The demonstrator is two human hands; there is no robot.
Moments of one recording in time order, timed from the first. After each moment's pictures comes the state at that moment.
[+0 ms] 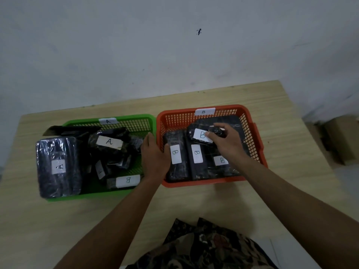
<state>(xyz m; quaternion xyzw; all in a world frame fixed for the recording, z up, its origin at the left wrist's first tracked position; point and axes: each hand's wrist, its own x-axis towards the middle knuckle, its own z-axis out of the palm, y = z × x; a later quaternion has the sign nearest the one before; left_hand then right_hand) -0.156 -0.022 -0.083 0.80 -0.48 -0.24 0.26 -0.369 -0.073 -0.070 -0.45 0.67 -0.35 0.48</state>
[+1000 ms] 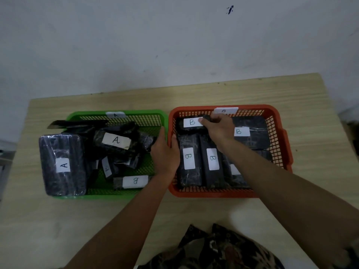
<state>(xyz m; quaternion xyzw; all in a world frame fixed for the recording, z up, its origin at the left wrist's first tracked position) -0.151 -0.055 -0.104 0.78 -0.45 -0.21 0.40 -0.294 -0.156 -0.114 -0.41 0.71 -0.31 0.48</state>
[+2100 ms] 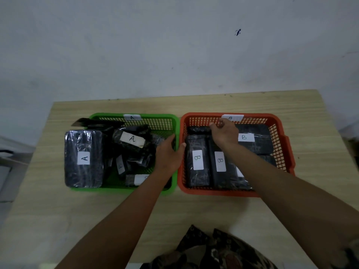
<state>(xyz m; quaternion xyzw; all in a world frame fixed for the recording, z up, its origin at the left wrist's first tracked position) -0.121 -0.036 -0.075 0.75 -0.49 -0.31 0.32 -0.287 -0.138 -0.086 -0.53 0.72 -0.25 0.37</state>
